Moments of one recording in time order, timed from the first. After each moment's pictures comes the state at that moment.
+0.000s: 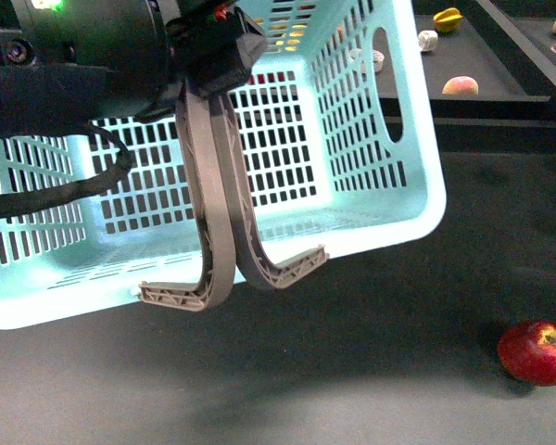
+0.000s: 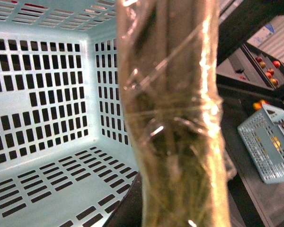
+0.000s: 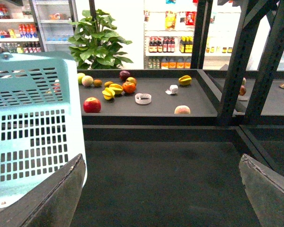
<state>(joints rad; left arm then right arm) -0.50 1.57 0.63 0.73 0.04 -0.47 0.00 0.00 0.01 0.00 -0.01 -0.01</state>
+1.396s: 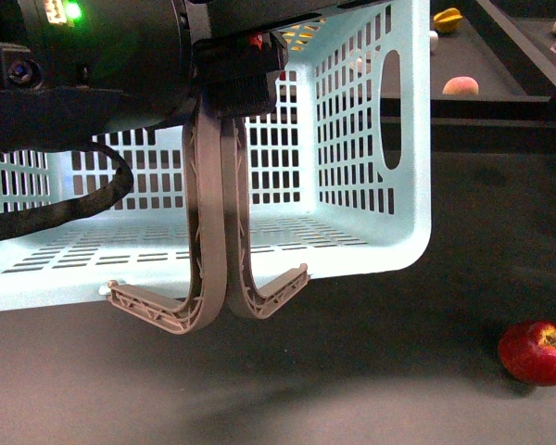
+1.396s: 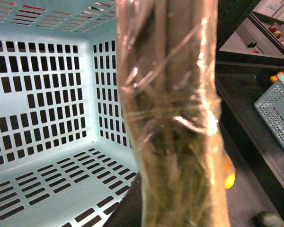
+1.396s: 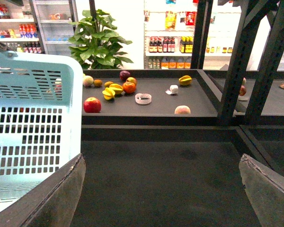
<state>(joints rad) -0.56 1.51 0.63 0.64 -0.03 -0.34 0.00 0.00 0.01 0.00 -0.01 -0.01</state>
